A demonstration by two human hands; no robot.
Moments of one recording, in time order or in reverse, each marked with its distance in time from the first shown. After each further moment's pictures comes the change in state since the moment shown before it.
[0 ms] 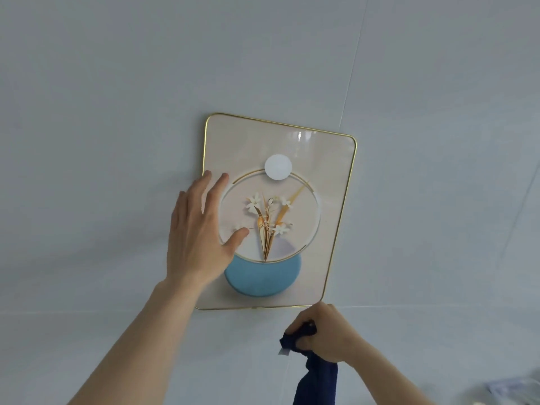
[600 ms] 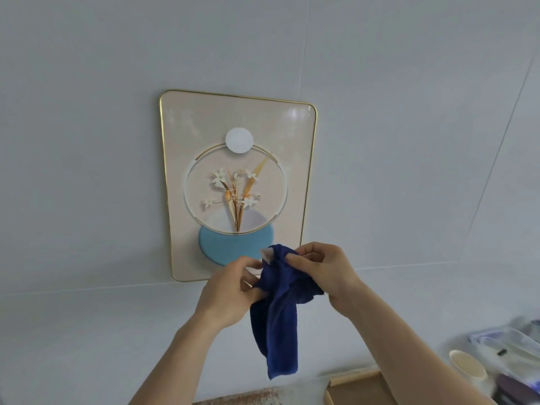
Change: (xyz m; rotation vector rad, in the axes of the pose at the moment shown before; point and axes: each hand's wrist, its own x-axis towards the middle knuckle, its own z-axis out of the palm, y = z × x) left_hand -0.106 0.068 0.044 -0.379 -0.735 -0.346; right_hand -0.042 -0.003 -0.055 0.826 0.280 0.136
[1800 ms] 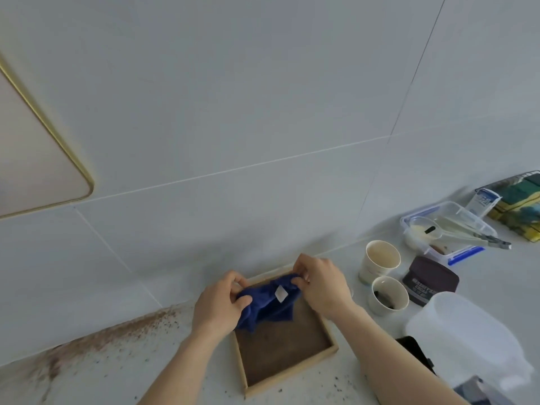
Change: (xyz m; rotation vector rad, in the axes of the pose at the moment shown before) left_hand 0.033 -0.007 0.389 0.217 -0.314 -0.343; right_hand 0.031 0.332 -0.262 -0.808 -0.079 0.189
